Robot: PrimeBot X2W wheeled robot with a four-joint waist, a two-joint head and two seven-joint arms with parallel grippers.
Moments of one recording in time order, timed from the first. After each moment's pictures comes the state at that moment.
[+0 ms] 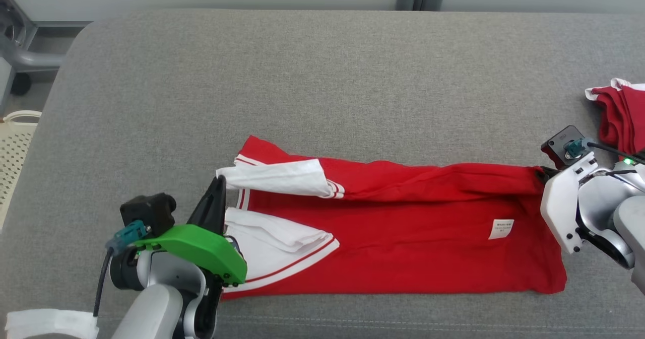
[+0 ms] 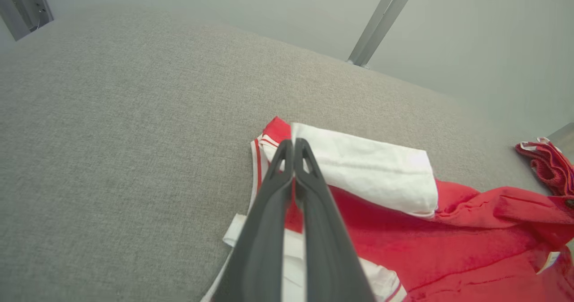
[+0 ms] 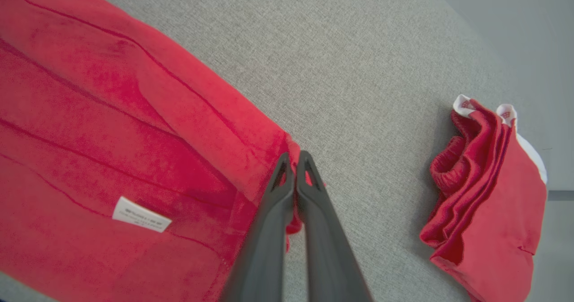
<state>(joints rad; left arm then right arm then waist) -0.24 0.22 -0.41 0.14 -0.68 0.16 0.02 -0.51 -0.67 0.57 0.32 0.39 0.13 0.44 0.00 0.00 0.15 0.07</state>
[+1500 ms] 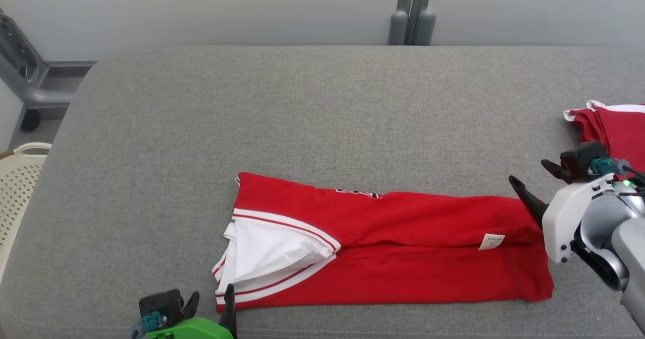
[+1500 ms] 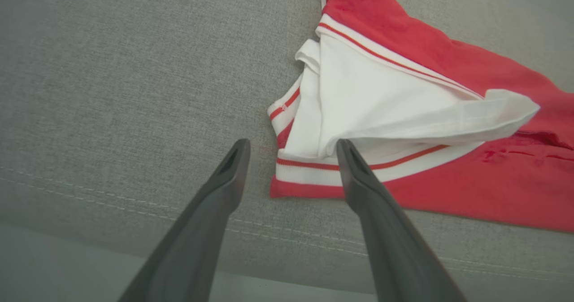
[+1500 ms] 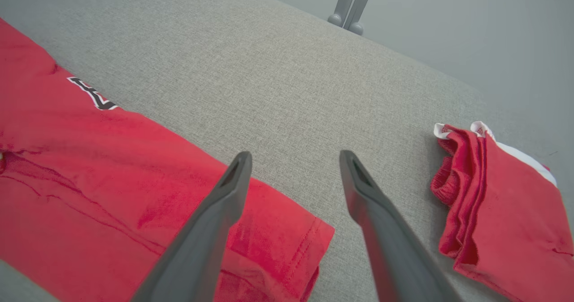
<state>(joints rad) 0.01 0.23 -0.47 0.23 -0.68 0.26 0.02 -0.43 -0.63 0.50 0.36 0.50 0.13 0.19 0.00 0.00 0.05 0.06</state>
